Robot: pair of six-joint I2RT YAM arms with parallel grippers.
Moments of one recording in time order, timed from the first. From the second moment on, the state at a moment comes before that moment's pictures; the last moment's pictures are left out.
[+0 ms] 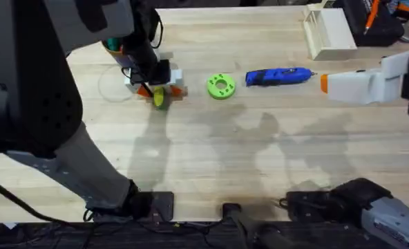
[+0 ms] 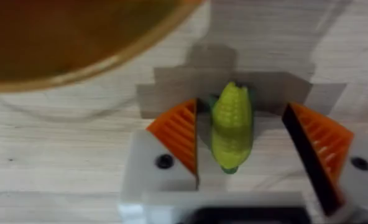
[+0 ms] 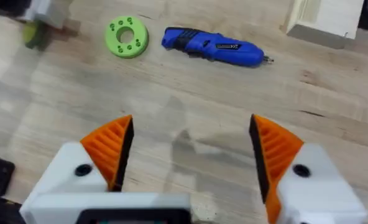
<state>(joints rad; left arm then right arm) -0.11 1.89 1.29 -1.00 0.05 -0.24 0.32 0.87 1.33 -1.32 0.03 0.07</state>
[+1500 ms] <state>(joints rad) 0.08 1.94 1.89 -1.07 -0.06 -0.14 0.32 0.87 1.33 -1.32 0.03 0.07</state>
